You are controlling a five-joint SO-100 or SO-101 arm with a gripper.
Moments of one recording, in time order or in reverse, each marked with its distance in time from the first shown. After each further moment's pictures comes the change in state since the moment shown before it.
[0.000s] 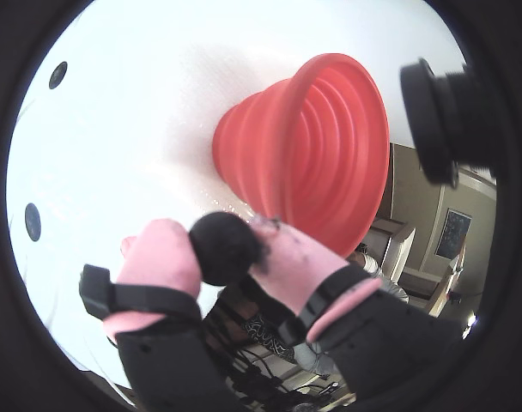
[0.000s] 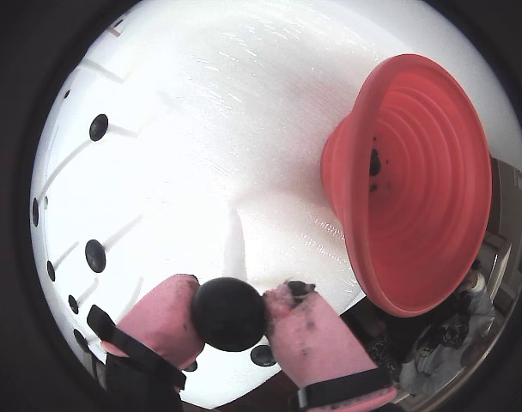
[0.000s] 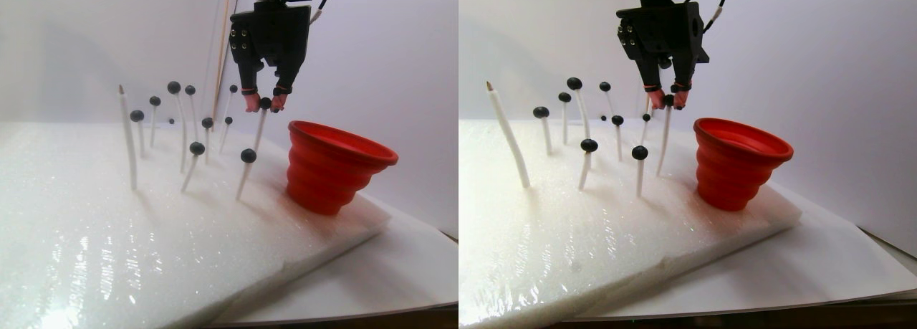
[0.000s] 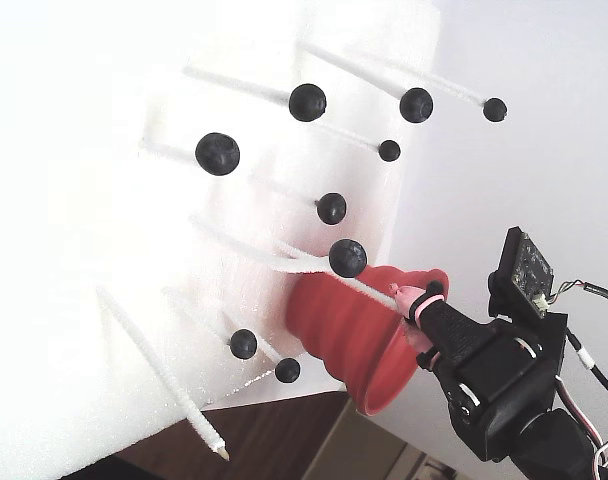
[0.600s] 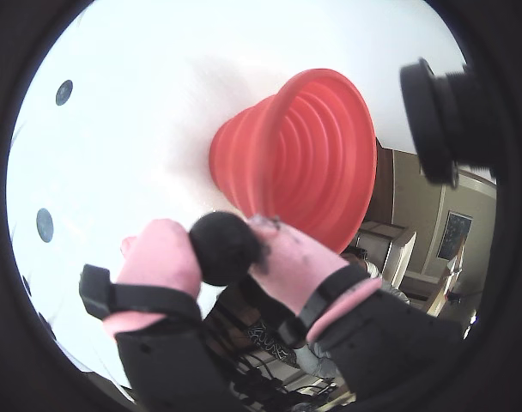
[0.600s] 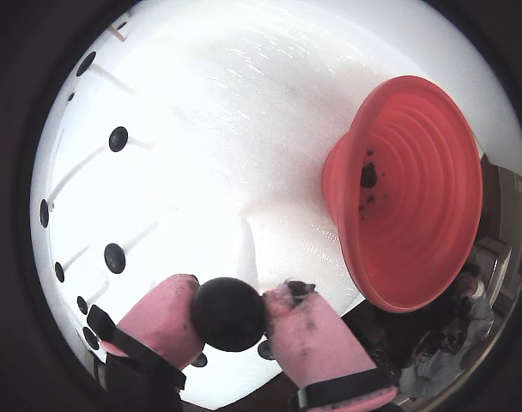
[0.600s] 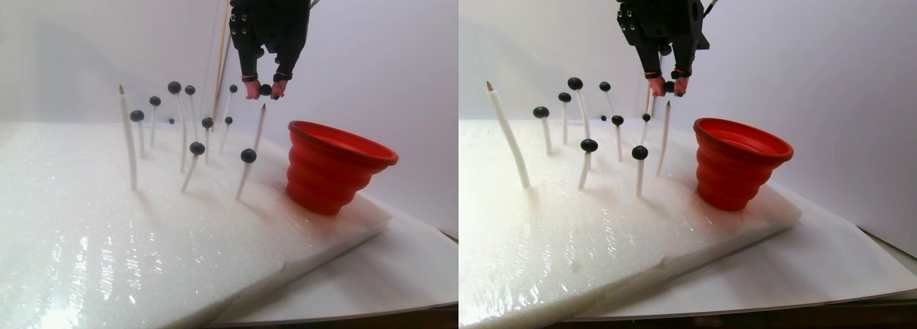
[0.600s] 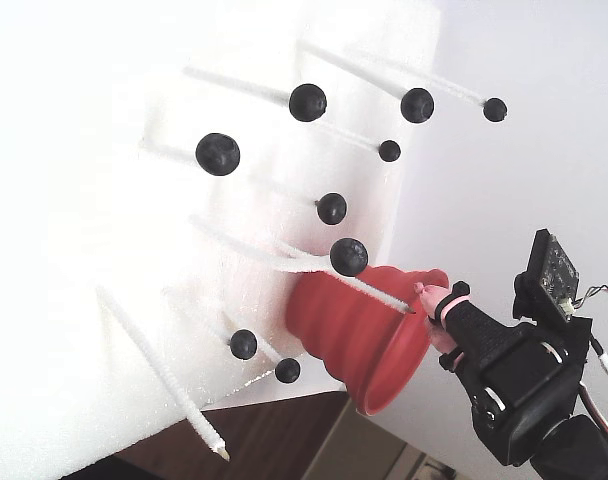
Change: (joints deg) arm 0.0 5.2 0.0 2.3 0.0
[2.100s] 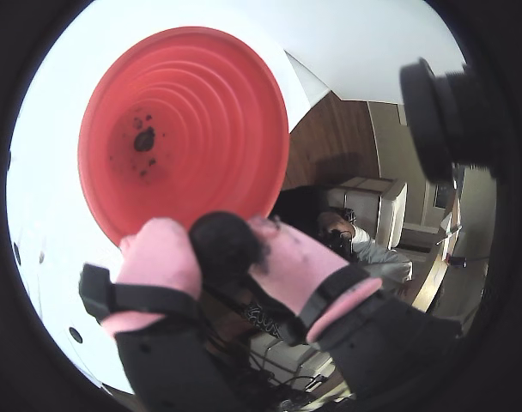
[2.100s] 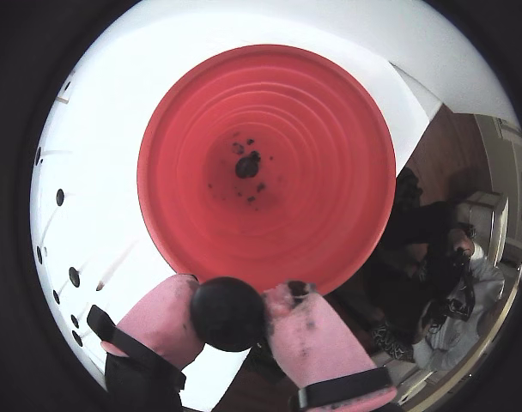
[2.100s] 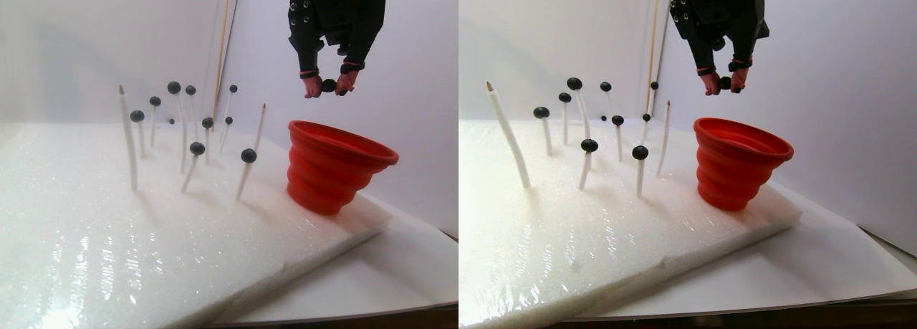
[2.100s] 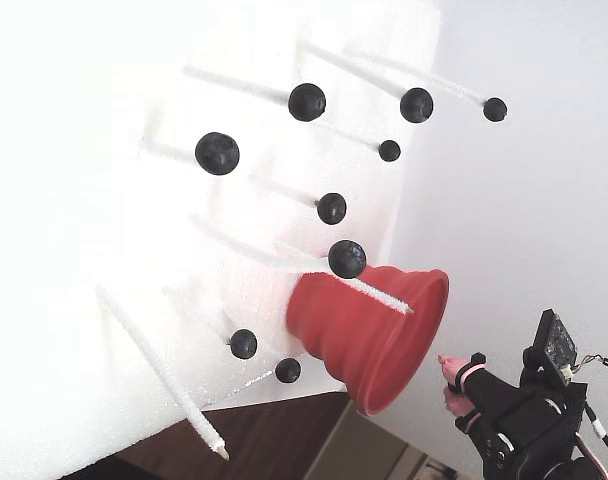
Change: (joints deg) arm 14.3 0.9 1.6 1.9 -2.1
